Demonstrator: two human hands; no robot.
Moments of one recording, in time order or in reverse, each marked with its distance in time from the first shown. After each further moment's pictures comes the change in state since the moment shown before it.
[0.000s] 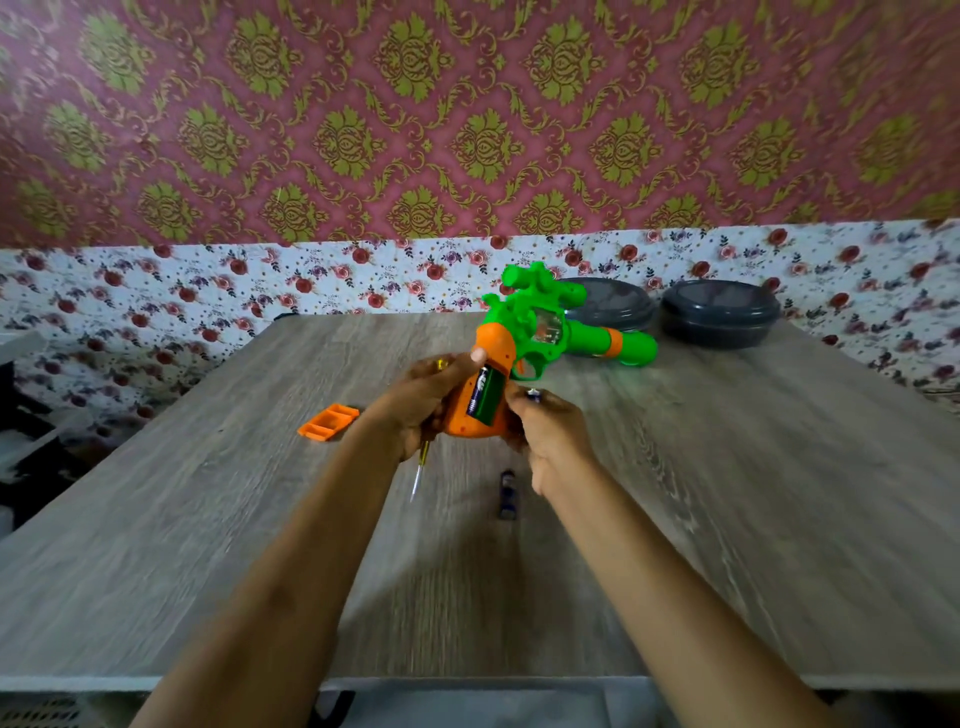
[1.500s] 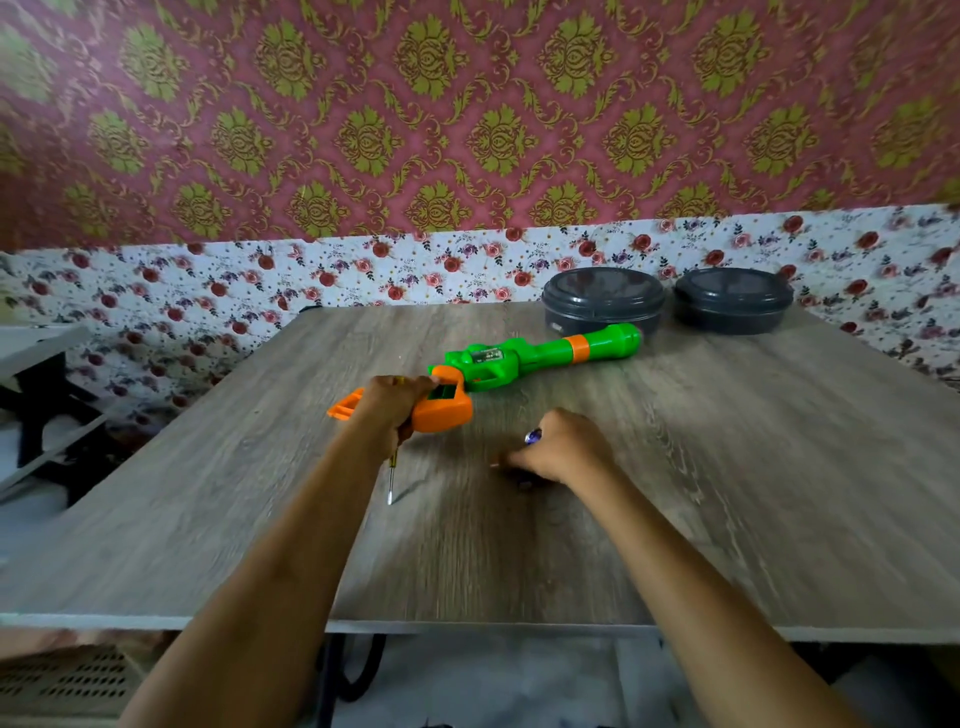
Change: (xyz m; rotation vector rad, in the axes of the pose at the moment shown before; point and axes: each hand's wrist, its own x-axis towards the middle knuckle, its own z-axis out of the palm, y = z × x) left_hand 0.017 -0.040 -0.050 0.092 0.429 -0.174; right_hand -0.022 0.003 -0.026 -1.376 -0.146 -0.236
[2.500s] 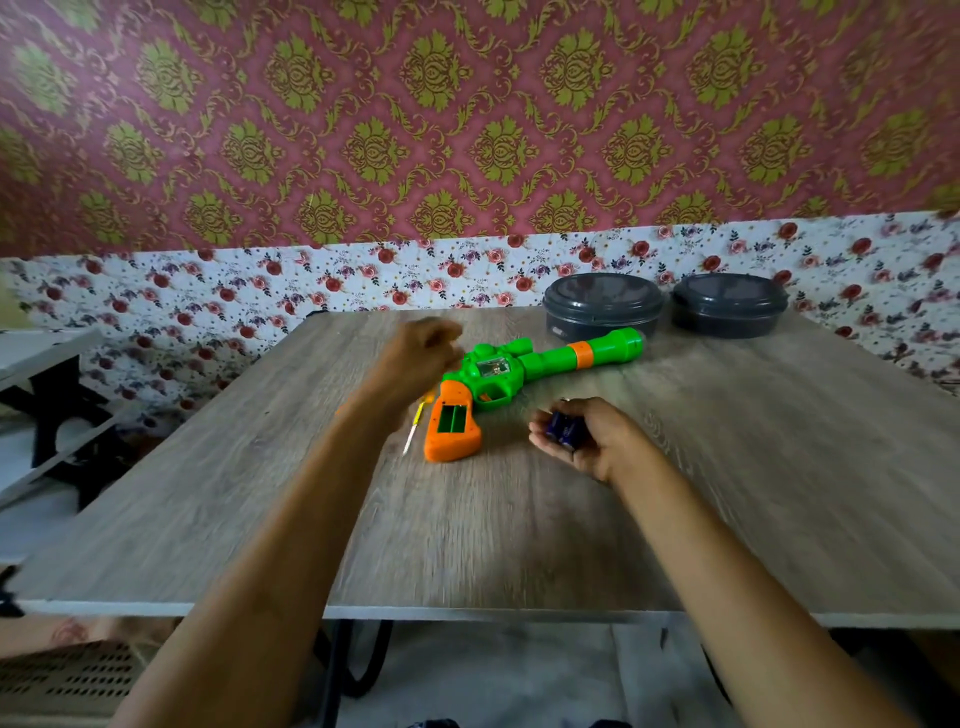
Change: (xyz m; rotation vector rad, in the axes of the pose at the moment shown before) left_hand -0.065 0.054 0.000 0.210 -0.192 0.431; right_hand 0.005 0.015 -0.017 1.564 -0.250 0.381
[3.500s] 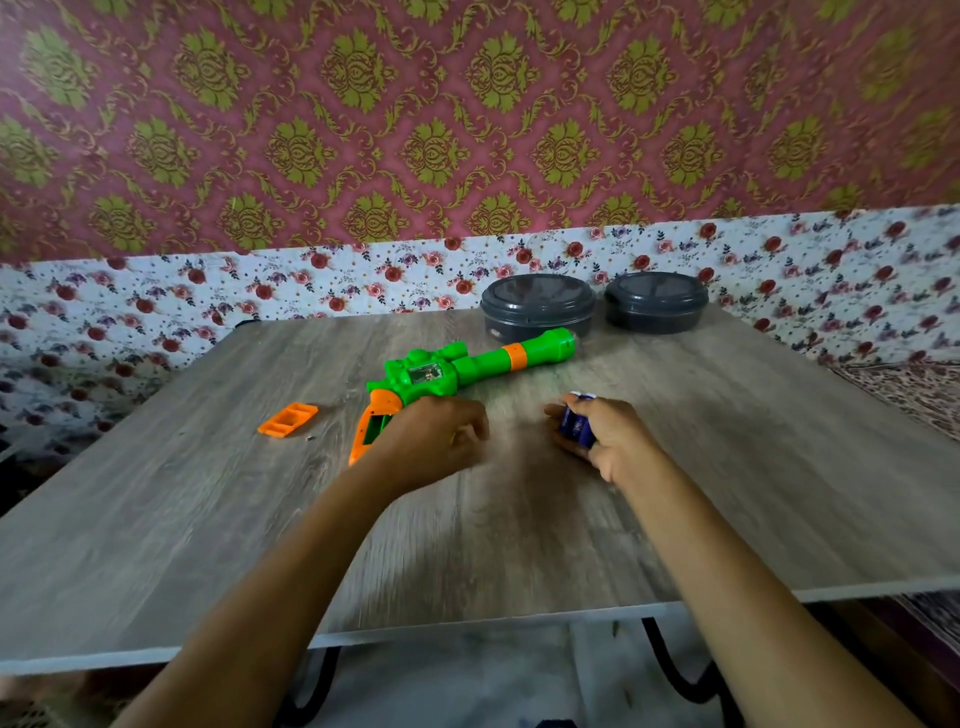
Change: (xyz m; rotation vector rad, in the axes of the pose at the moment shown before) left_hand -0.008 -0.030 0.070 0.780 -0.321 0.488; right_hand -0.006 -0.035 -0.061 -0.157 0.234 -0.207
